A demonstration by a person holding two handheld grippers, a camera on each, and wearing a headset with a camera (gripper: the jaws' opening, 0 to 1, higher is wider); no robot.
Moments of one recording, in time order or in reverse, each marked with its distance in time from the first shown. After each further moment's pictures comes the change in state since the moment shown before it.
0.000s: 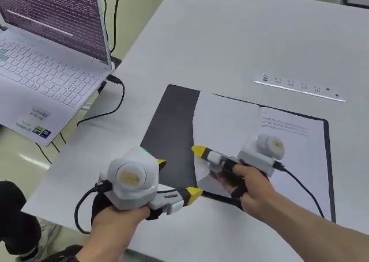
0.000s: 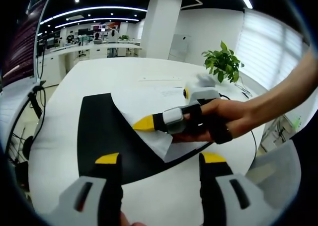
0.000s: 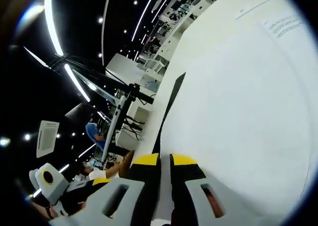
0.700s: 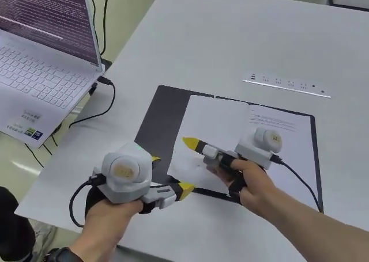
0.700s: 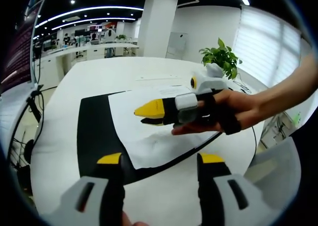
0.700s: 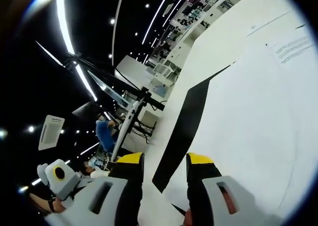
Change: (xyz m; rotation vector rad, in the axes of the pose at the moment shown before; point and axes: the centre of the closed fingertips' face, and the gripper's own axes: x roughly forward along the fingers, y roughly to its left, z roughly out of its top) left arm -0.001 -0.002 0.002 0.031 0.021 -0.003; right arm -0.036 0.028 0.019 -0.071 -0.058 0.056
